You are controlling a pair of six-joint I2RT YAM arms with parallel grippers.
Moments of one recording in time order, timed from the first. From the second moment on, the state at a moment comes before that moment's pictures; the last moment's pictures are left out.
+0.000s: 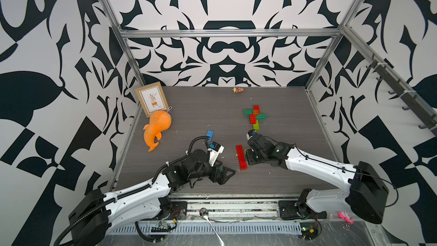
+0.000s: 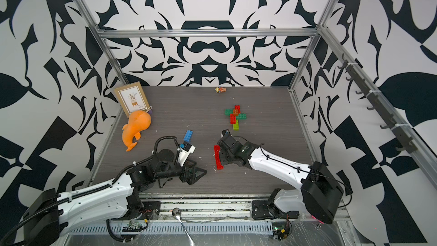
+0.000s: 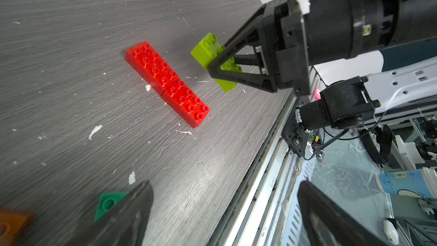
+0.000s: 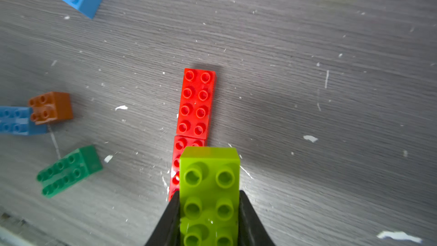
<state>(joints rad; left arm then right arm) -0.97 0.94 0.40 0.02 0.29 -0.55 0.84 1.33 0.79 -0.54 0.11 0.59</state>
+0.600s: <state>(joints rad) -0.95 0.97 0.40 0.05 0.32 -0.53 0.86 1.50 0.81 -0.43 0.14 0.62</state>
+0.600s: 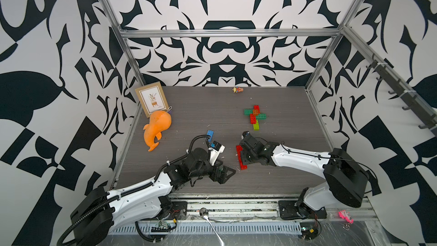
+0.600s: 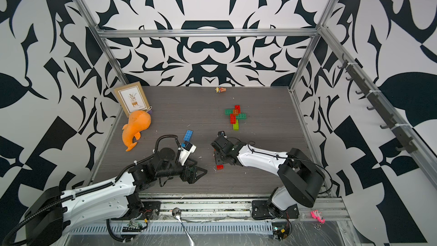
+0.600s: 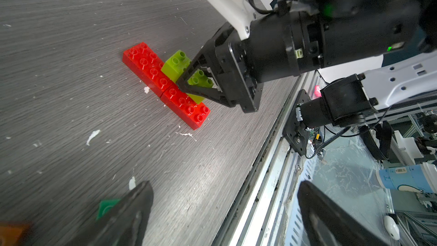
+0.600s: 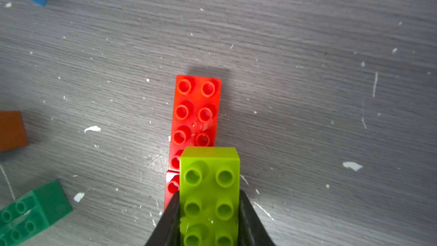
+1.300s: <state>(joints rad) -0.95 0.97 0.40 0.05 0.33 -0.53 0.86 1.54 0.83 -0.42 0.16 0.63</state>
